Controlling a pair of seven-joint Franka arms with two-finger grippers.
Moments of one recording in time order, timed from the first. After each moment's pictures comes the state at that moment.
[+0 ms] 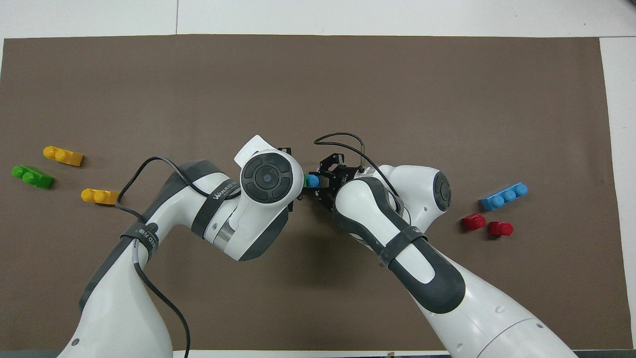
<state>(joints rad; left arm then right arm) -0.61 0.29 -0.04 -1.93 0.10 2.32 -2.22 0.55 0.41 0.02 -2.02 1.30 2.65 1.02</state>
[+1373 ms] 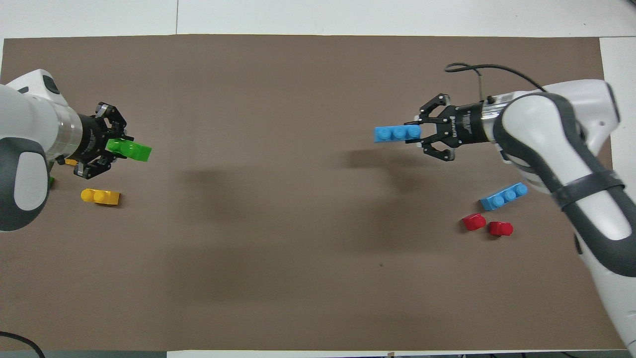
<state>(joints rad) -0.06 0.04 -0.02 -1.92 -0.04 2.07 -1.18 0.03 0.31 -0.01 -1.85 0.87 2.07 1.02</state>
